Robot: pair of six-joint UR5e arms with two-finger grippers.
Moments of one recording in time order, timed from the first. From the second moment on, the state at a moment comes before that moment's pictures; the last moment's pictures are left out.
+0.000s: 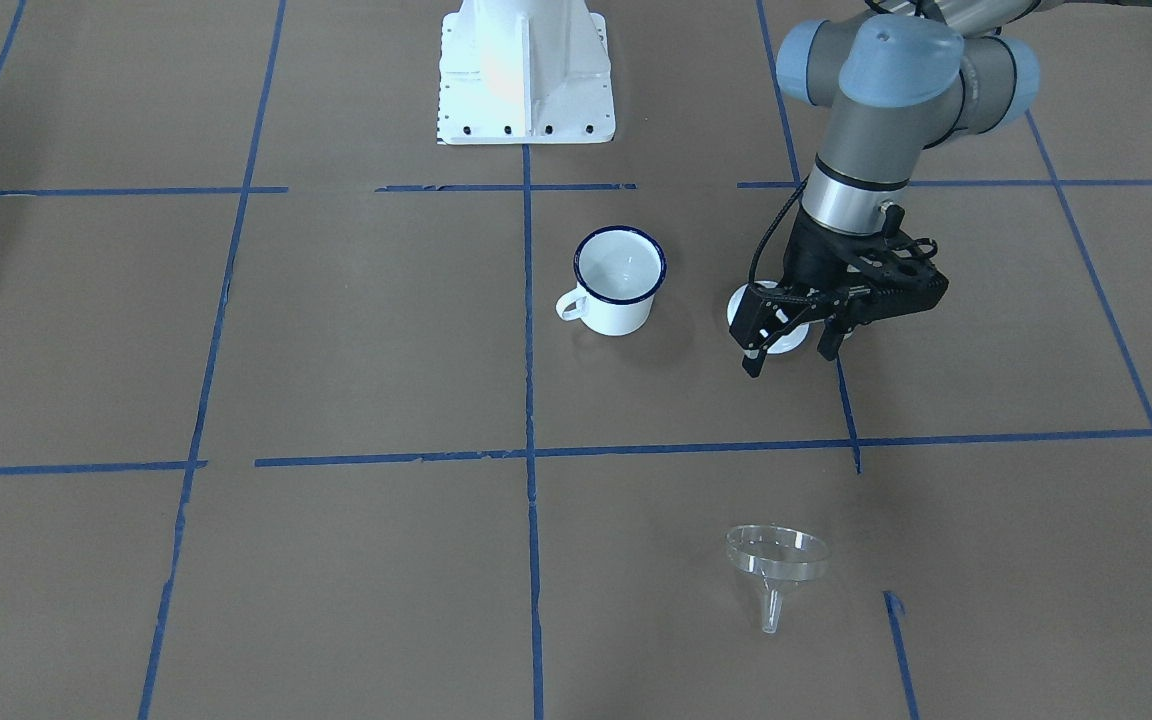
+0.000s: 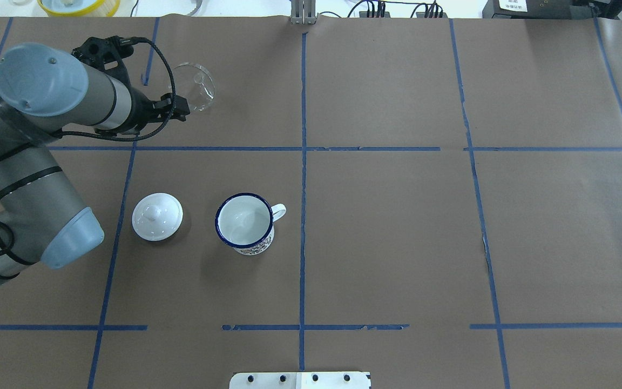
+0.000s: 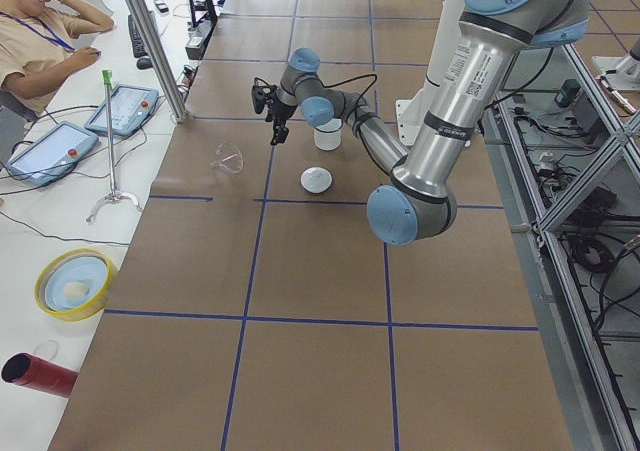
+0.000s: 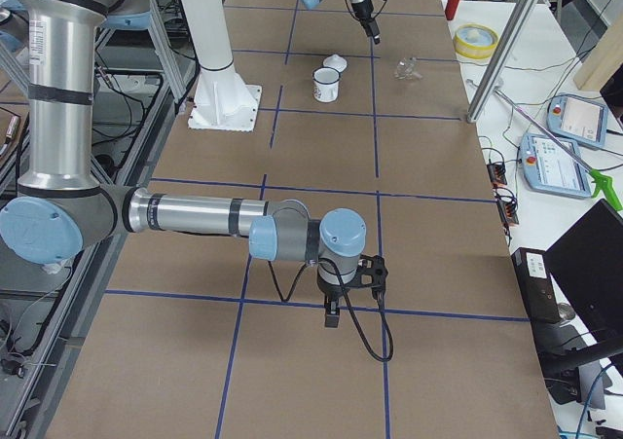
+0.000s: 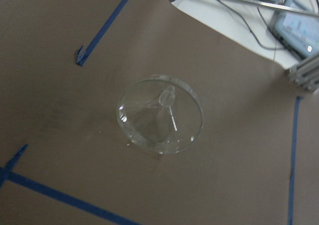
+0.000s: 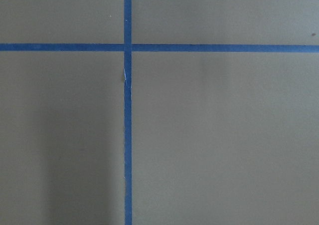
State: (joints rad) left arm -0.77 -1.99 -1.87 -1.70 -1.79 -1.24; right arm 1.57 -1.68 1.66 -1.57 2.29 0.01
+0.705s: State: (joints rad) left arm -0.72 -1.92 -1.88 -1.62 -1.92 -1.06; right arm 1.57 -1.68 1.66 -1.57 2.29 0.01
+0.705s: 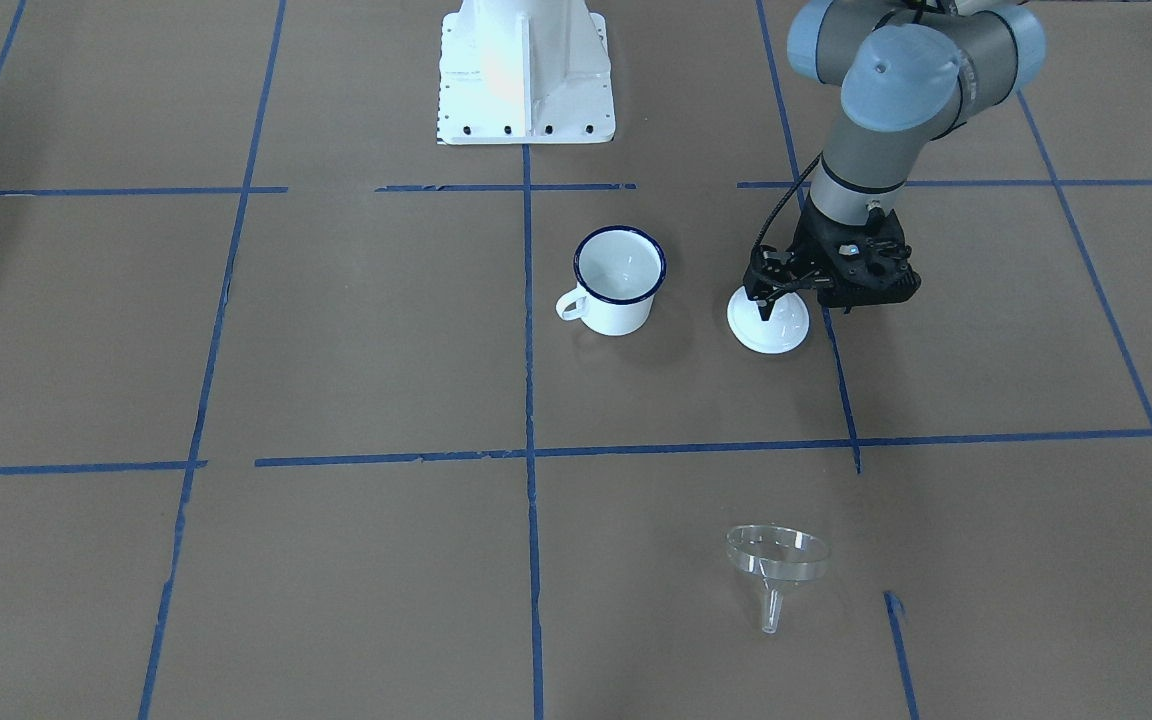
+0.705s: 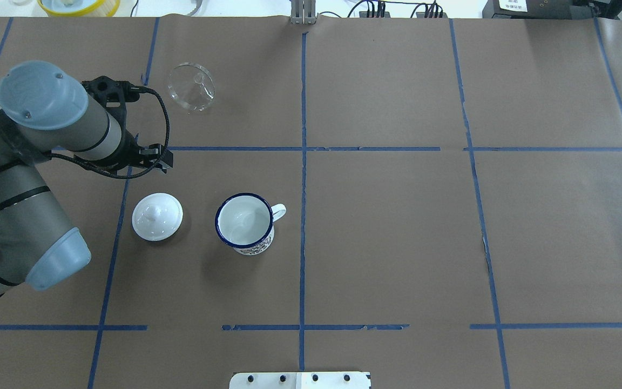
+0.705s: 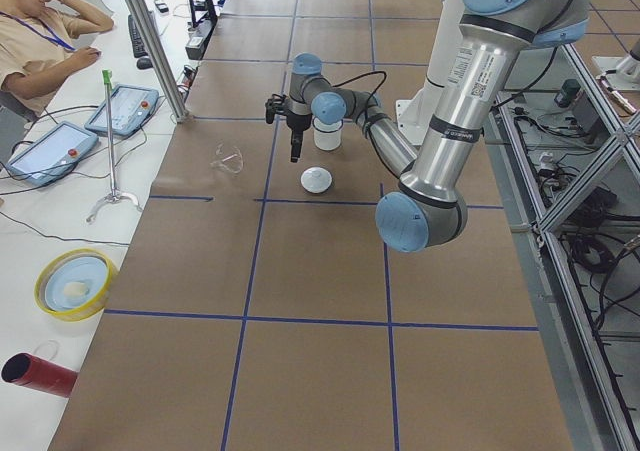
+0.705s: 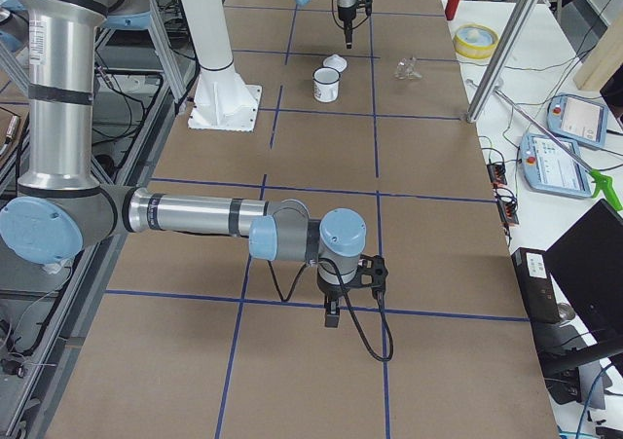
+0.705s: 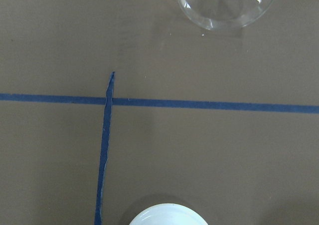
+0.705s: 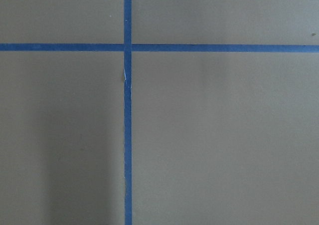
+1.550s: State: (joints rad) left arm -0.65 -1.84 -1.81 -1.82 -1.92 -1.15; right arm 1.57 -1.68 1.66 -1.57 2.29 0.01
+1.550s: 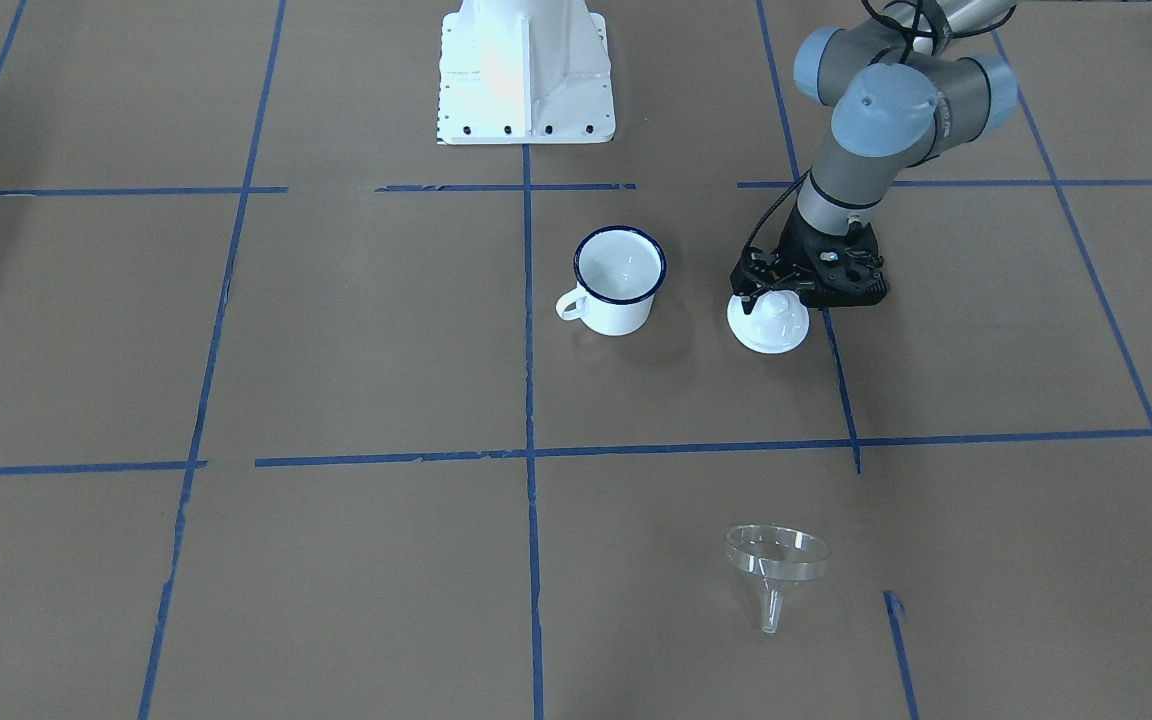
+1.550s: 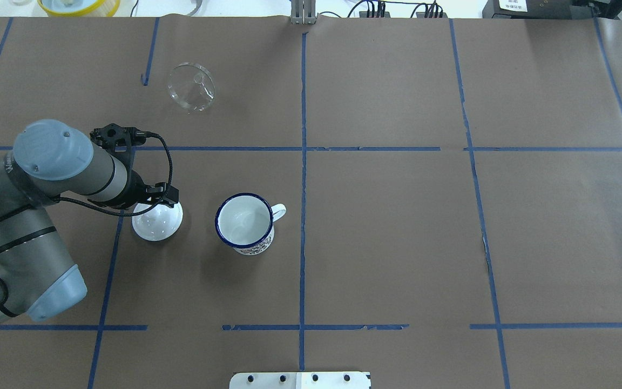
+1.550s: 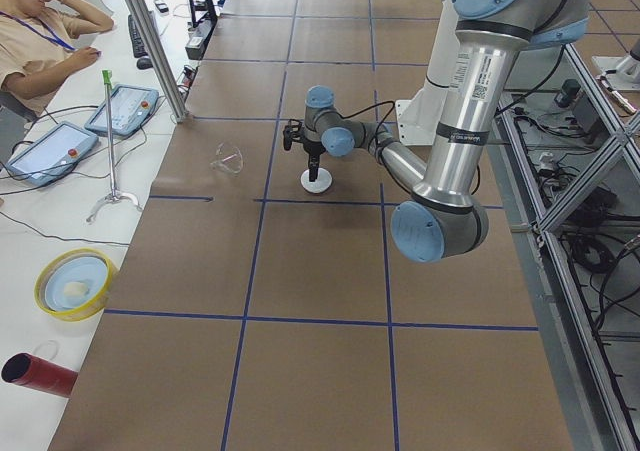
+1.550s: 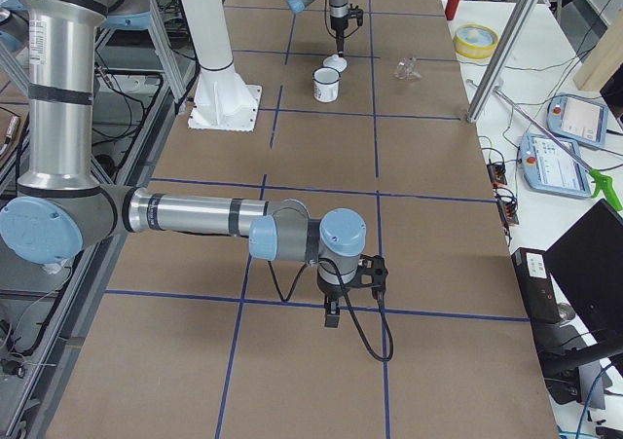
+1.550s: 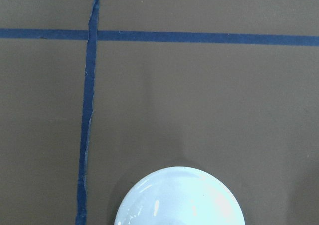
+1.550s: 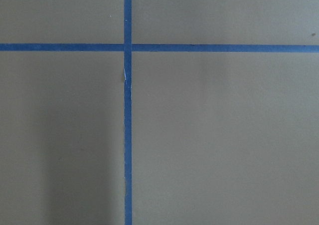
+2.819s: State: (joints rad) left arm -0.64 -1.84 -1.81 -1.82 -1.92 -1.17; right arm 1.57 -1.68 1.66 -1.57 2.29 0.01
